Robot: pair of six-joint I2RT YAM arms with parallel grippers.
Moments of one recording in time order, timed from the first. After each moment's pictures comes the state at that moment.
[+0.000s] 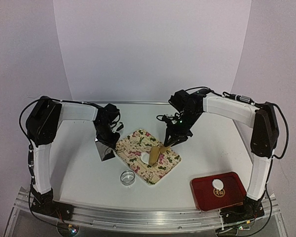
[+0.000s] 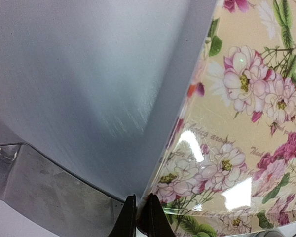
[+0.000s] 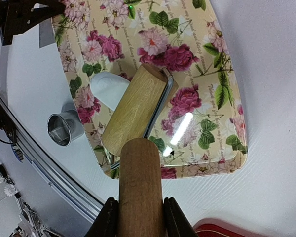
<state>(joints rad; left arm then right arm) -0.56 2.07 1.47 -0.75 0.10 -0.10 0.68 1.96 1.69 -1.07 -0.38 0.28</state>
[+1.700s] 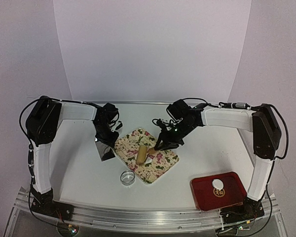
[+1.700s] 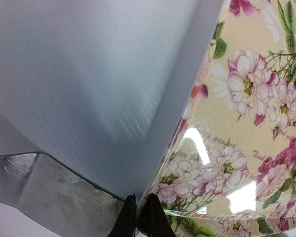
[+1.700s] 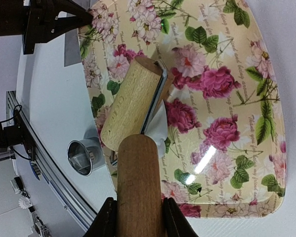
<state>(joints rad) -0.54 2.08 1.47 -0.73 0.08 -0.08 0.71 1.94 1.43 -0.67 -0.46 0.41</state>
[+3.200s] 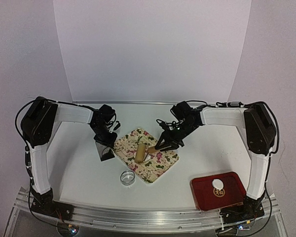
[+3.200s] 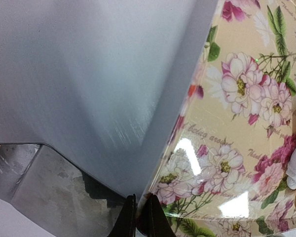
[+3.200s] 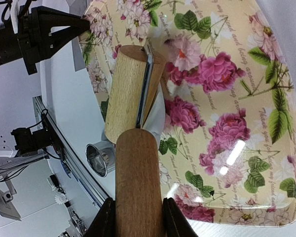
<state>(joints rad) -0.54 2.01 1.35 -0.61 0.10 -0.11 0.63 2.05 1.44 -0.63 -0.66 0.48</state>
